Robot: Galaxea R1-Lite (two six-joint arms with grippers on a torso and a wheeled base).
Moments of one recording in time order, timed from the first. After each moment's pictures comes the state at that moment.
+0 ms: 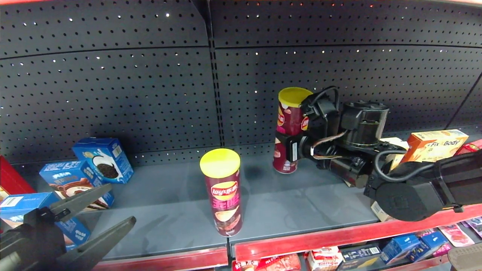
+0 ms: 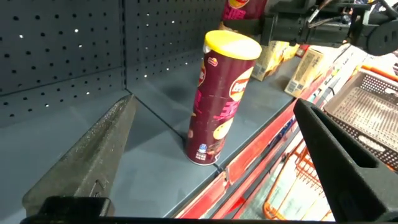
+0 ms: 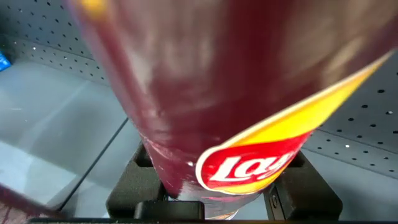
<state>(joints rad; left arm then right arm) -0.08 1.16 0.00 -1.30 -0.62 -0.23 0.63 1.88 -1.06 -0.80 -0.14 -0.10</state>
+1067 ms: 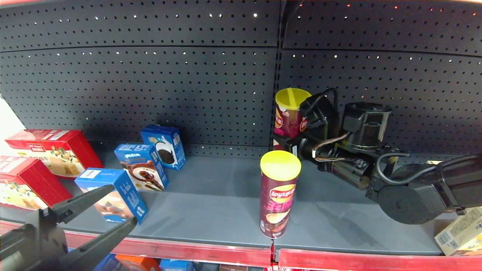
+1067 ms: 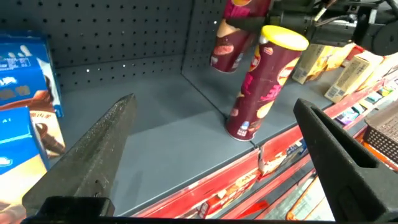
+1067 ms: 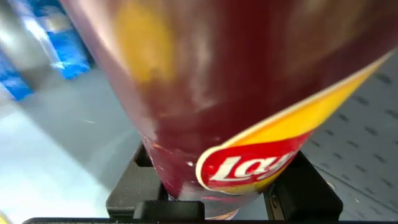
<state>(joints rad) -0.09 1.16 0.00 -1.29 -0.62 -0.23 0.62 1.88 -1.04 -0.83 -0.10 -0.15</state>
